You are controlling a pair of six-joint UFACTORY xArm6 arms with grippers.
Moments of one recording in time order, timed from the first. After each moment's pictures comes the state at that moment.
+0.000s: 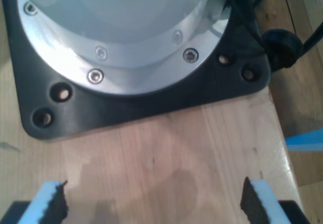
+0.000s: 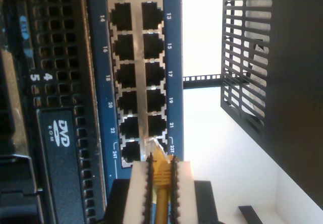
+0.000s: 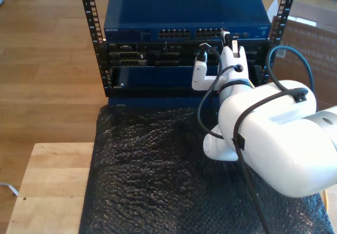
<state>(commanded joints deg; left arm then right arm) 80.6 -28.0 -6.8 2.3 62.3 -178.1 20.0 42.4 -66.2 22.1 -76.3 -97.6</state>
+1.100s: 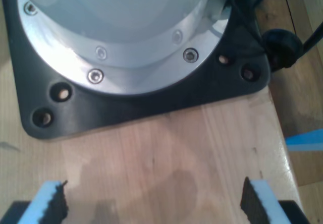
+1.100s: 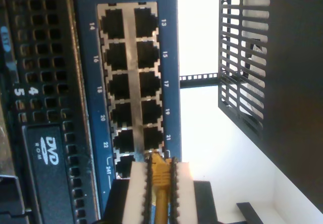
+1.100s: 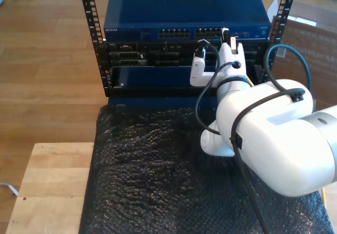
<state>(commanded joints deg) 80.6 -27.9 -6.8 2.3 62.3 -178.1 20.1 43.9 -69.4 22.1 -75.7 -97.6</state>
